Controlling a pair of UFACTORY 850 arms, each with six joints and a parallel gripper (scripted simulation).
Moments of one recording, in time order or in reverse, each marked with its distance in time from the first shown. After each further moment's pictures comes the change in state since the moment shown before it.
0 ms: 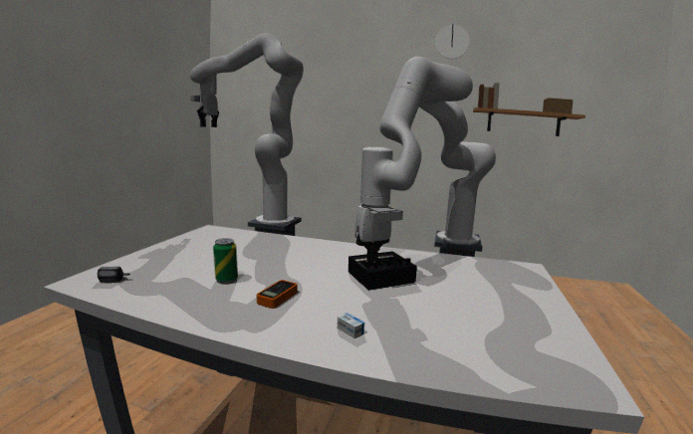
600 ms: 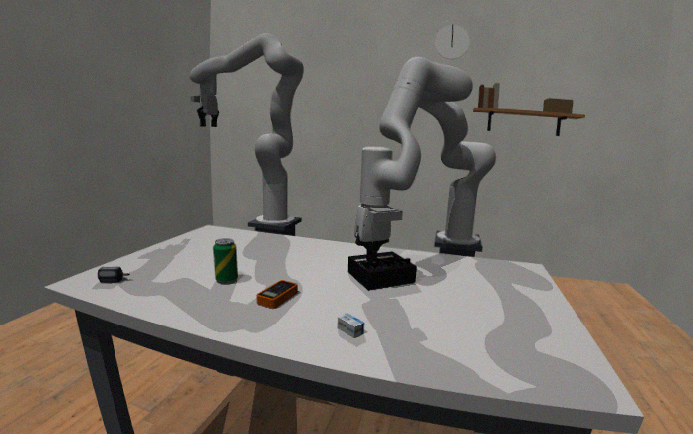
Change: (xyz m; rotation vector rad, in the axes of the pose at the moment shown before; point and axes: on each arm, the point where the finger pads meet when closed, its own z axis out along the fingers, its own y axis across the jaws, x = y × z) left arm -0.001 0.000 0.000 0.000 0.000 0.000; right arm 0.000 0.000 0.000 0.000 0.000 0.000
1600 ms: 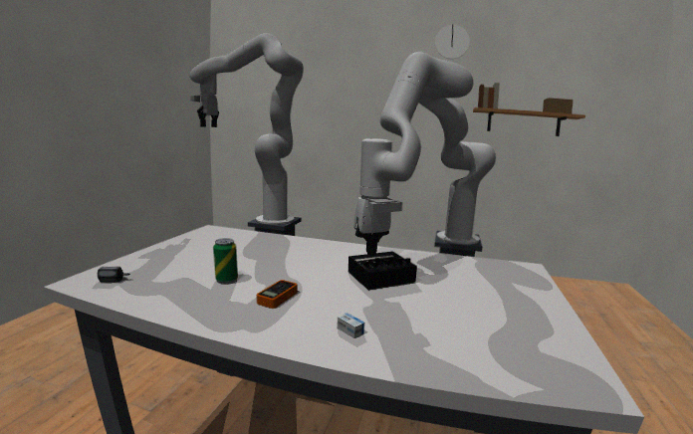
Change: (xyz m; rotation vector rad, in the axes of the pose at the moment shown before) left arm -0.005 0.000 -0.023 0.000 0.000 0.000; right arm 0.000 0.000 0.000 0.000 0.000 0.000
